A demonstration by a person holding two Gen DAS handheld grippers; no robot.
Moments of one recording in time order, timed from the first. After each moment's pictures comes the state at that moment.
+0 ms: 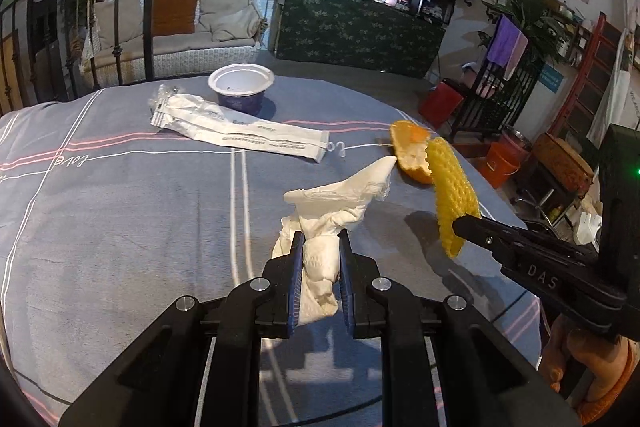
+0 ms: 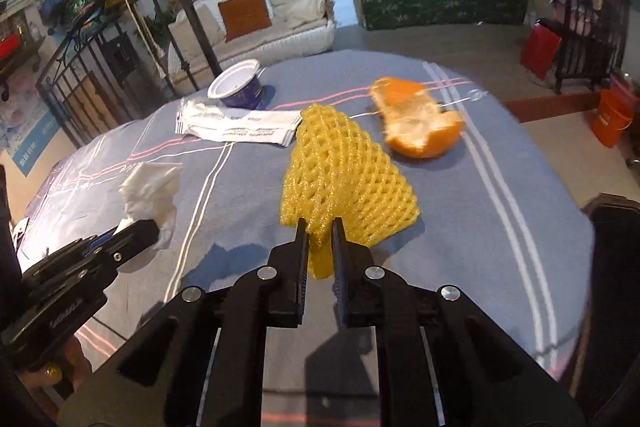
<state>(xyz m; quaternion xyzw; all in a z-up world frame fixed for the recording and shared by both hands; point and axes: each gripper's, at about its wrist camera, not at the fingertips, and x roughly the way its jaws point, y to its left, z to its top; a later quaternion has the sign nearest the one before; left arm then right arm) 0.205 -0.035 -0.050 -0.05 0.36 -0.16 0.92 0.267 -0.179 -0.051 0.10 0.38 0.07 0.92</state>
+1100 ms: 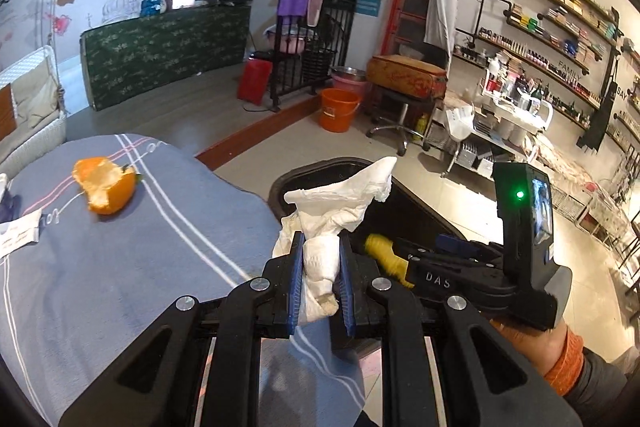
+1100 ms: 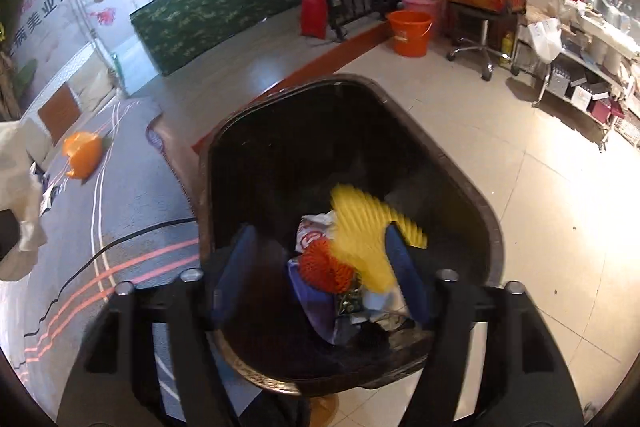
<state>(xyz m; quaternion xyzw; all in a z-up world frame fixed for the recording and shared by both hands) 0.140 -0.280 -0.055 0.09 0.32 -0.44 0.84 0.121 -0.426 -0.120 0.23 0.36 -0.26 0.87</state>
